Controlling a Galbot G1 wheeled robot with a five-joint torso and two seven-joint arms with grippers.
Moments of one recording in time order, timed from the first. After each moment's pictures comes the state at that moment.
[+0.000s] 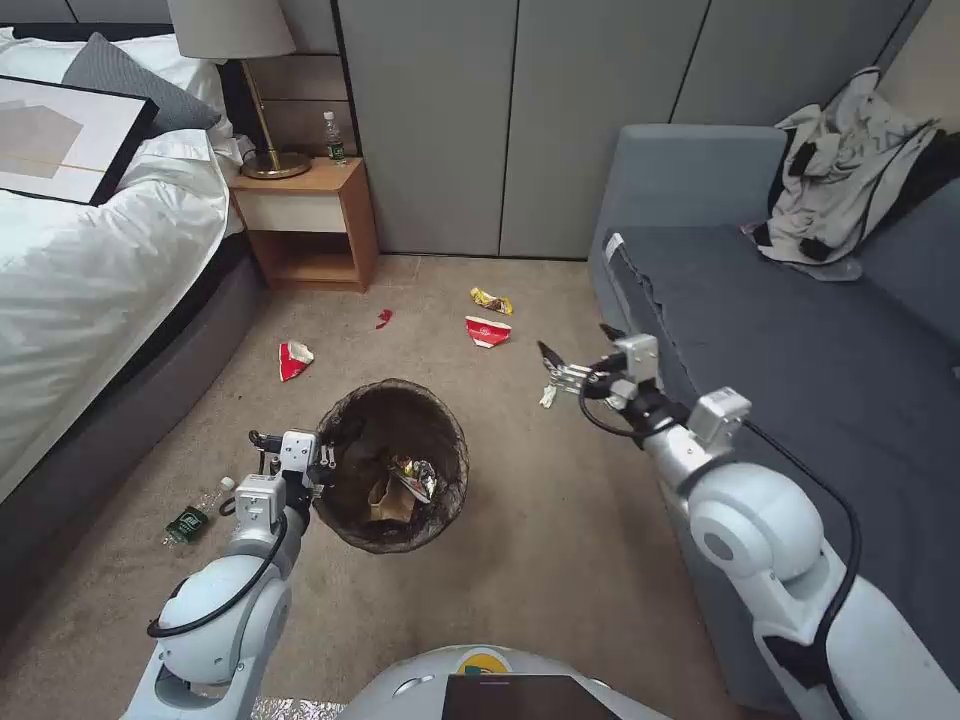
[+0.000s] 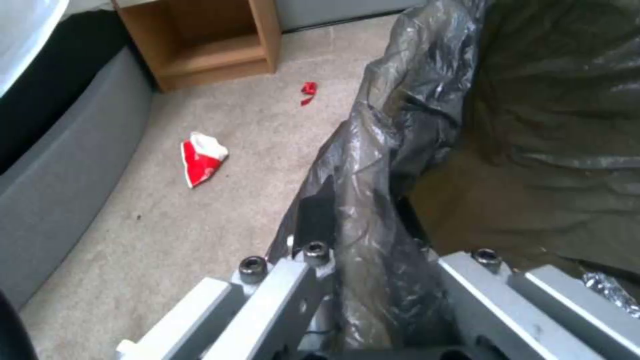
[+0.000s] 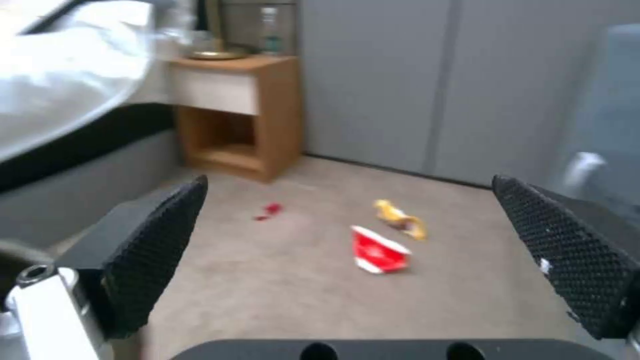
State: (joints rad) left arm 1.60 -1.33 -0.59 -2.37 -0.12 0.60 -0.07; right arm -1.31 1.03 0.47 2.35 0.53 -0.42 0.12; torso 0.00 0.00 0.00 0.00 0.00
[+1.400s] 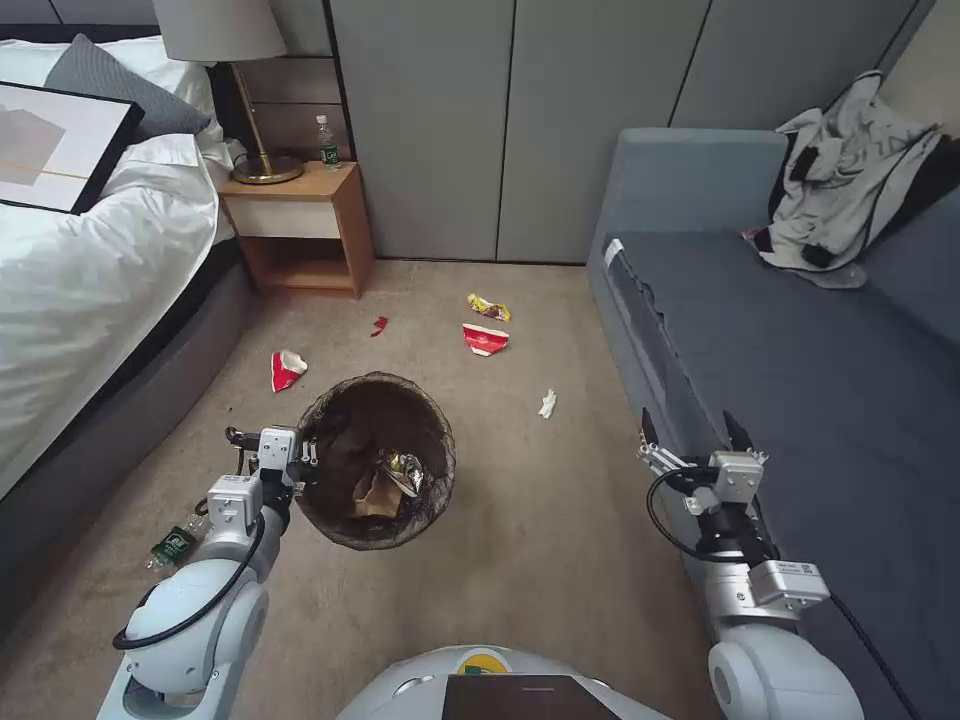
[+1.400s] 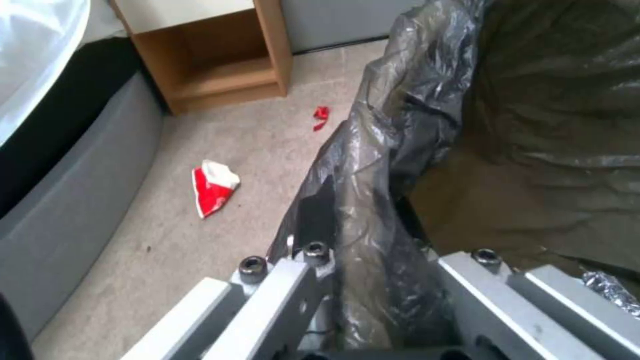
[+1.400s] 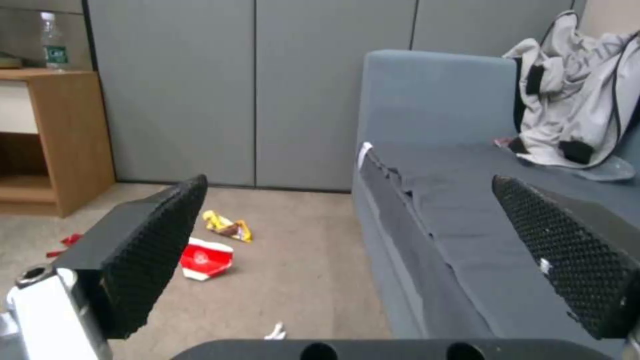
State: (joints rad) left arm 1.62 -1.32 -0.65 -2.39 -0.14 0.59 -0.05; right arm -1.79 1.50 0.70 2.35 0.10 0.06 0.03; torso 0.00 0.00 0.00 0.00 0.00
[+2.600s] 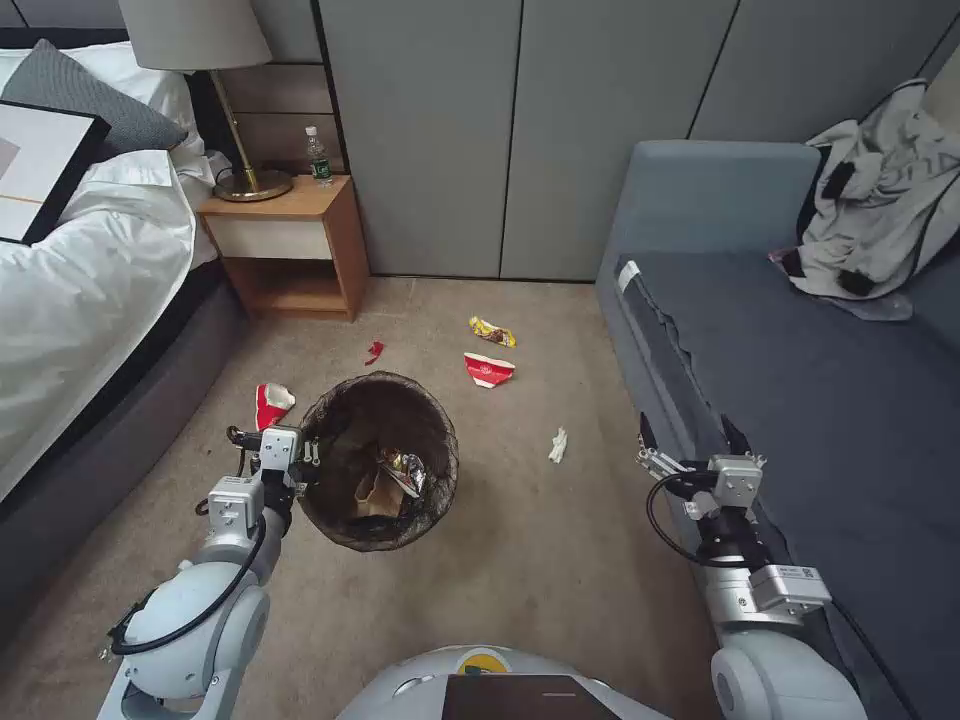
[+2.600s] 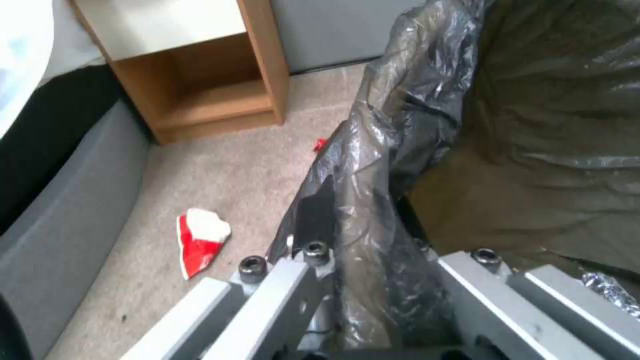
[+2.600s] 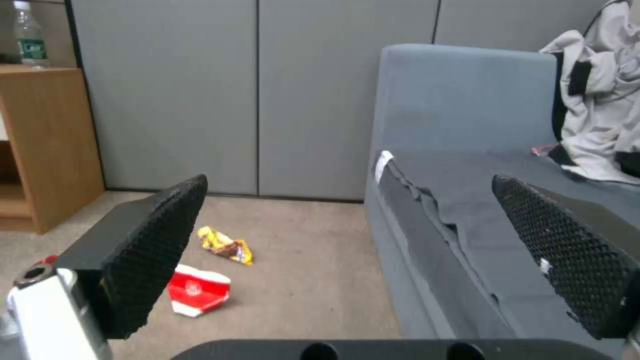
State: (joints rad) left arm 1.63 -1.32 -0.65 -2.41 -0.13 0.59 -0.05; right arm -1.81 1.50 0.70 2.35 0.10 0.05 0.01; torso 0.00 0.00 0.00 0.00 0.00
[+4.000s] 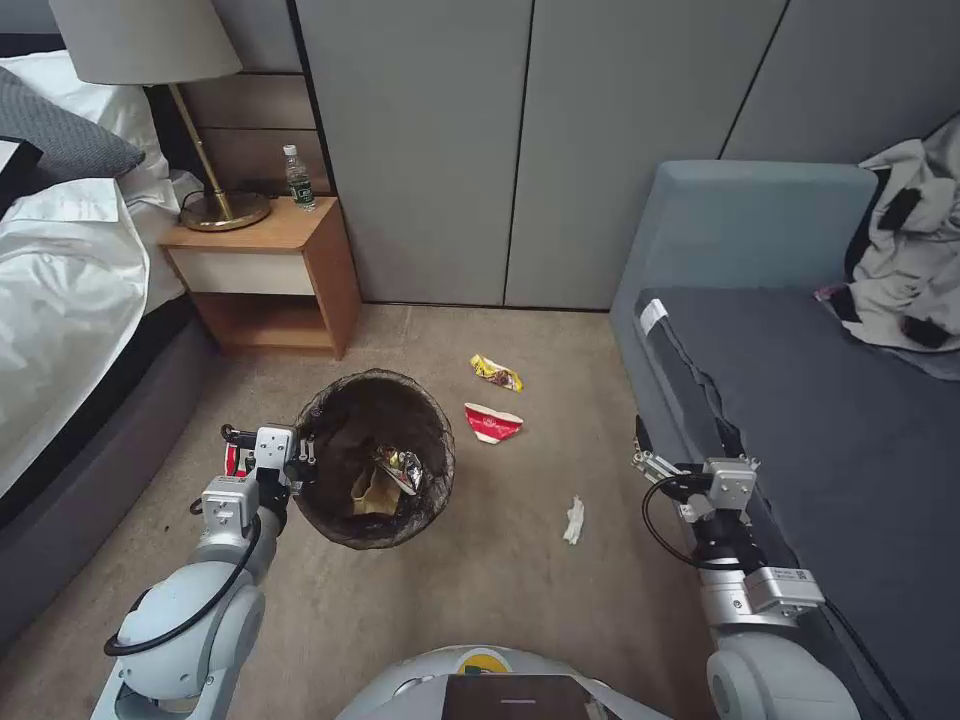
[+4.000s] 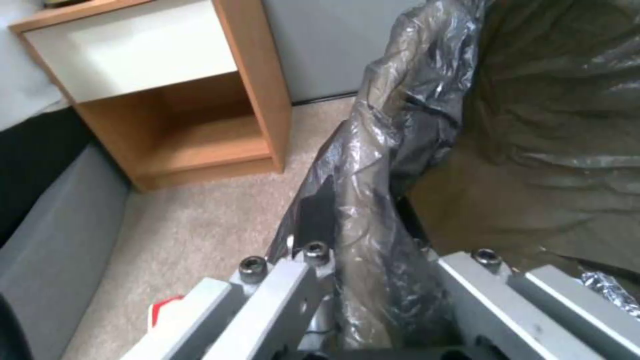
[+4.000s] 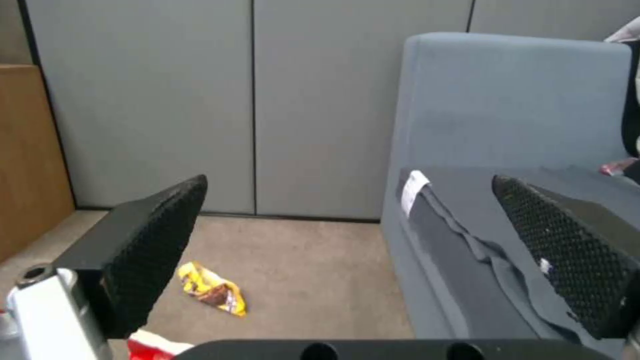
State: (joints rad) left arm 1.63 -1.32 -0.66 -2.41 -0.14 0.59 -0.05; right arm -1.82 1.50 0.69 2.34 0.09 0.06 0.01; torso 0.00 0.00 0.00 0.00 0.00
